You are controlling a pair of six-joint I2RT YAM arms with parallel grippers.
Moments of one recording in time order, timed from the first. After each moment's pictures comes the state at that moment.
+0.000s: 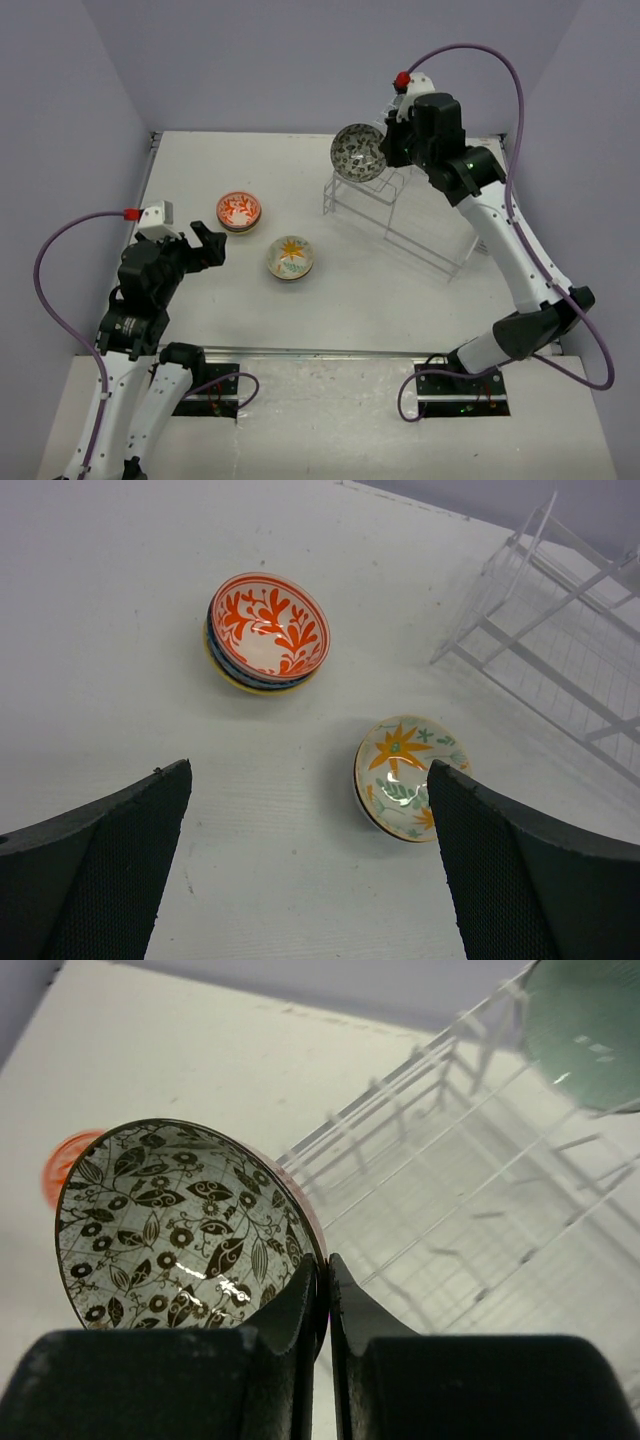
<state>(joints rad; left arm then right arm) -0.16 0.51 0.75 -0.54 -0.02 -0.36 0.47 1.54 1.82 -0.71 0.15 0.13</state>
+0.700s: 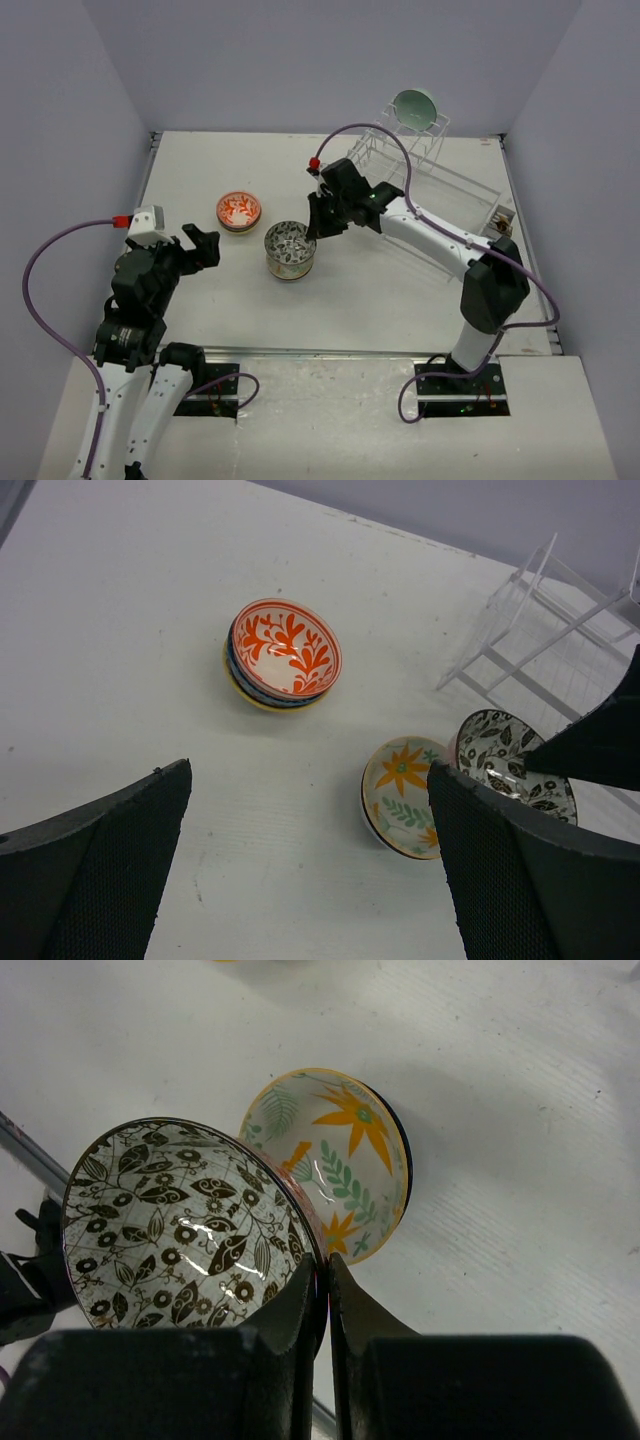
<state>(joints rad) -0.16 0.44 0.75 -0.54 -0.08 -0.36 0.73 1.73 1.50 -0.60 -0.21 0.45</state>
